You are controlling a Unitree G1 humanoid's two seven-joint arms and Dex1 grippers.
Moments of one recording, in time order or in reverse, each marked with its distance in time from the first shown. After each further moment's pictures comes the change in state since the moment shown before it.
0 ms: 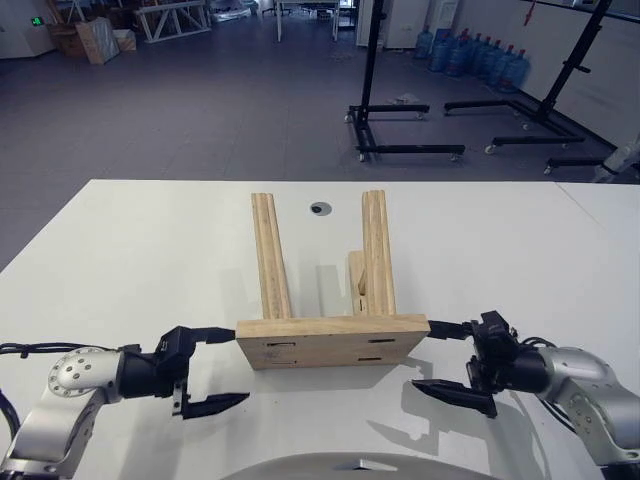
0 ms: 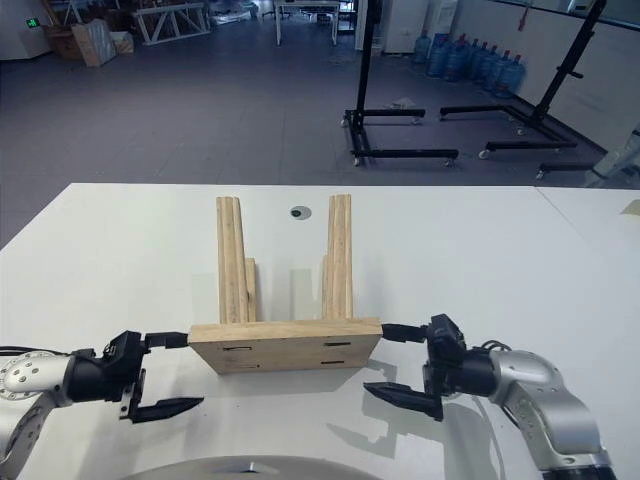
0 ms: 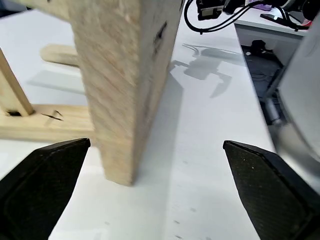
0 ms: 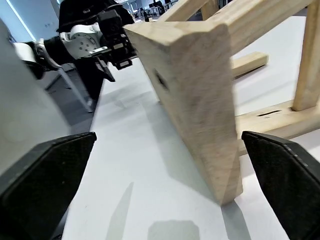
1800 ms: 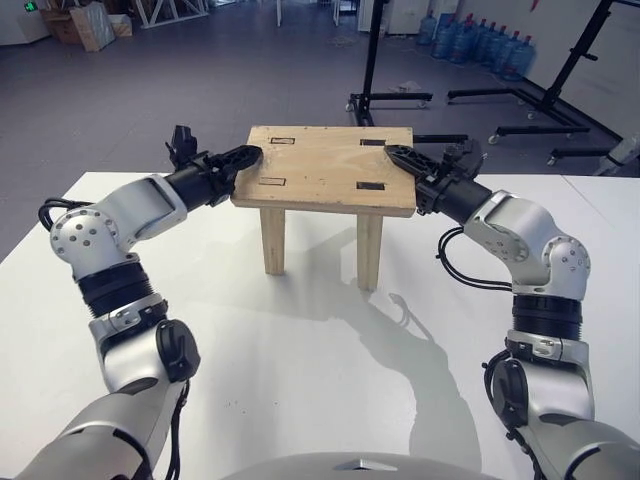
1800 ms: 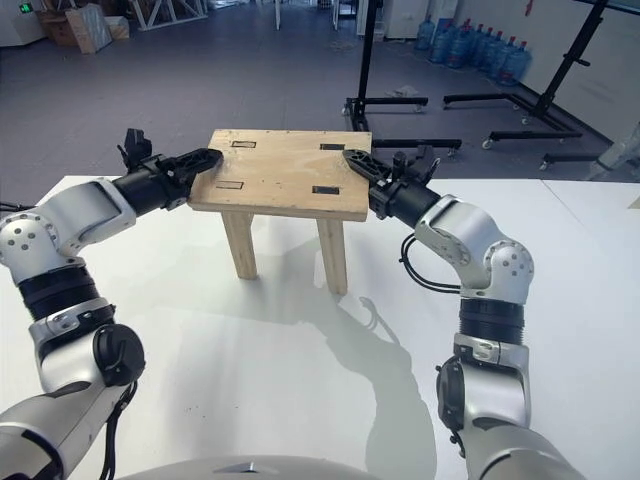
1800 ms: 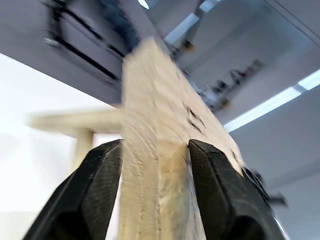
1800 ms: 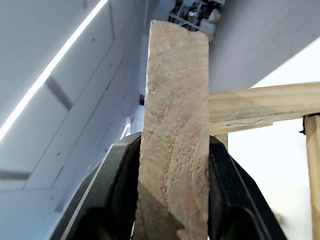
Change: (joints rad) left arm -1.089 -0.441 0.520 0.351 -0.937 1.219 1.721; right arm -0.856 0.304 -0.164 0.332 1.369 0.586 -1.809
